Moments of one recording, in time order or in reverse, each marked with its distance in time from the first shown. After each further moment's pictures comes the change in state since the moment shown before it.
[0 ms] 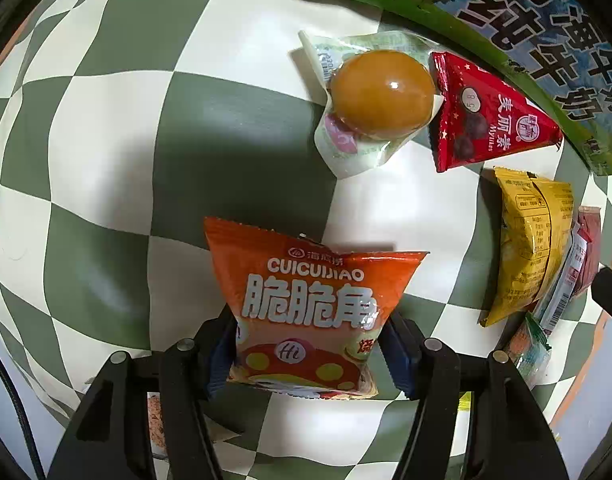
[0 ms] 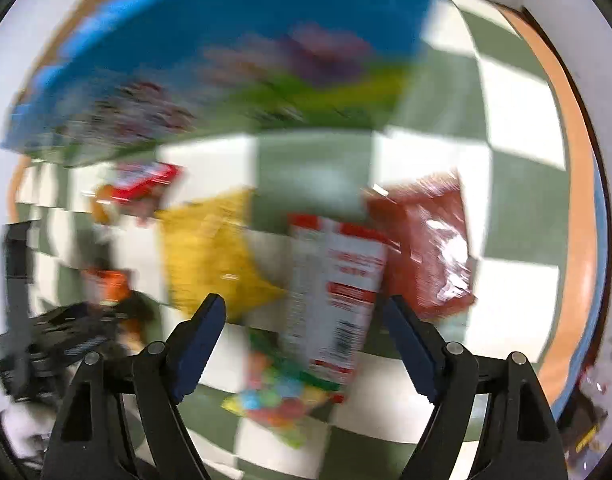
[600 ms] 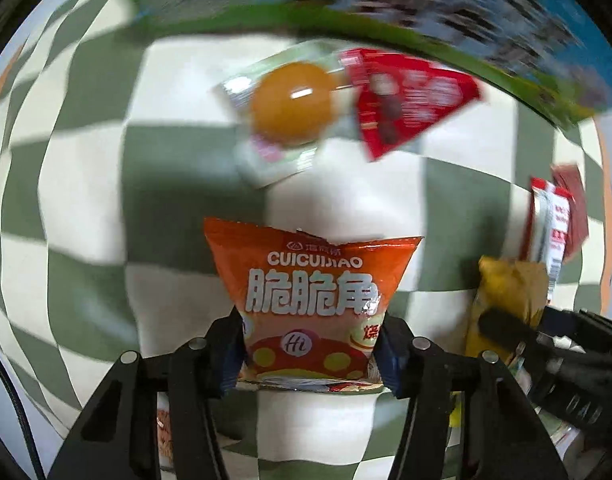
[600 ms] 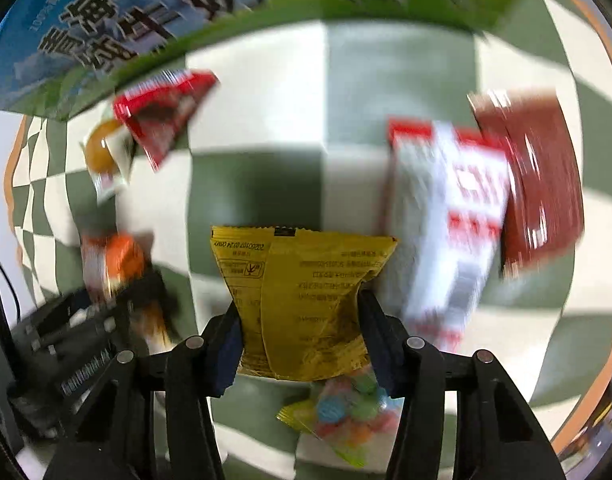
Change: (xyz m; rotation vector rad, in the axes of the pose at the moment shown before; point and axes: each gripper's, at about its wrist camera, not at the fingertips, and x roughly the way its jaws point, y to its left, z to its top) left arm -0.010 -0.033 -0.011 0.189 -0.070 0.010; right arm 0.058 0.042 -0.013 0.080 0.147 0.033
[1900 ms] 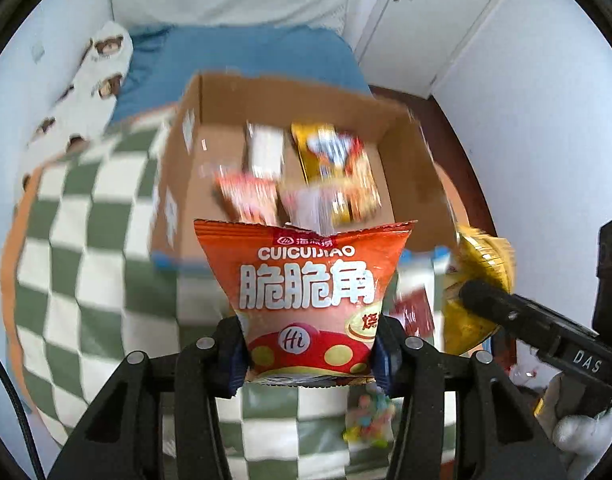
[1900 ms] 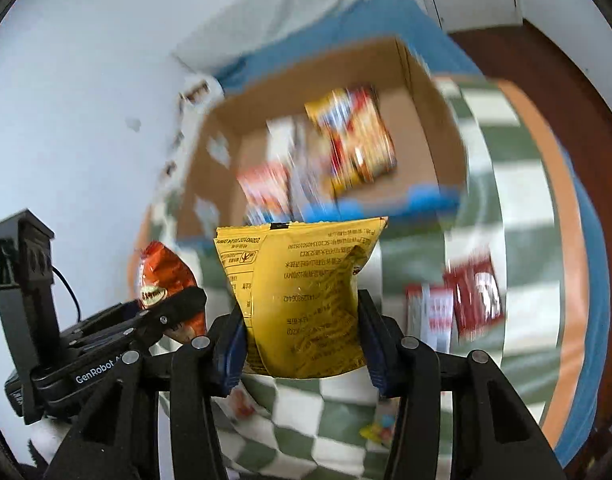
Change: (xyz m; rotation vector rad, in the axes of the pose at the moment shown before) left arm -0.241 -0.002 0.073 0.048 -0.310 -0.192; right arm -0.209 0.020 -0.023 0.014 -0.425 0.268
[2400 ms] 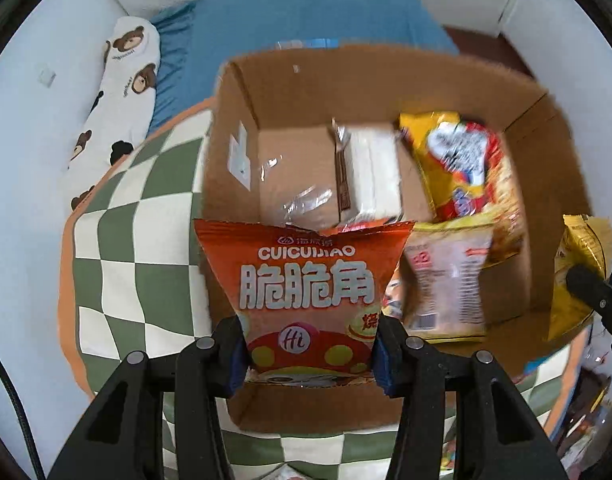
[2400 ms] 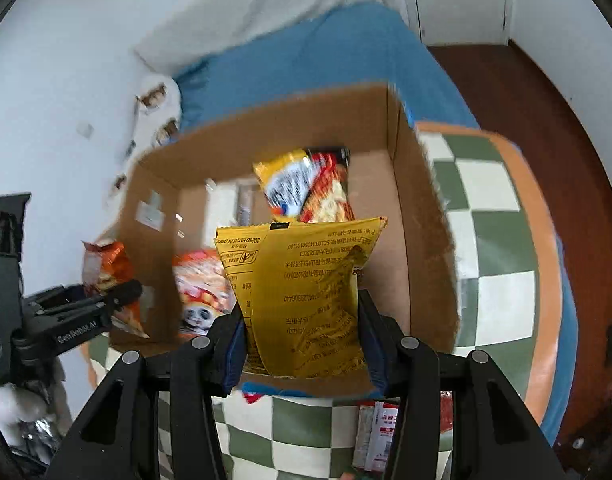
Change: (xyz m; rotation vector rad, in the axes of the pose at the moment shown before) left arm 0.128 0.047 0.092 0.079 0.248 0.323; right arm 0.087 -0.030 0.127 -0.019 0.057 -0.200
